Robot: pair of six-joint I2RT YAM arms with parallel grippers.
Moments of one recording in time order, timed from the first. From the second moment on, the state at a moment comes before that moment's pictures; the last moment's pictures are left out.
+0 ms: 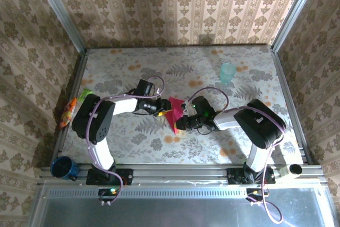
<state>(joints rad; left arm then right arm) -0.50 1.81 0.92 -0.11 0.66 -0.69 0.62 1.78 0.66 0.34 -0.64 0.64</state>
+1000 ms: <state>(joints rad) -0.49 1.71 0.92 -0.05 0.66 -0.72 0.56 1.77 0.54 0.54 -0.69 0.66</state>
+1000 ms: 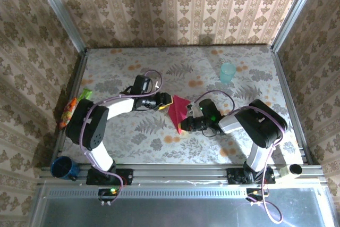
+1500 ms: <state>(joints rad) -0.51 1.79 0.93 -0.04 0.68 -0.72 0.54 1.77 0.52 0.67 -0.75 0.69</state>
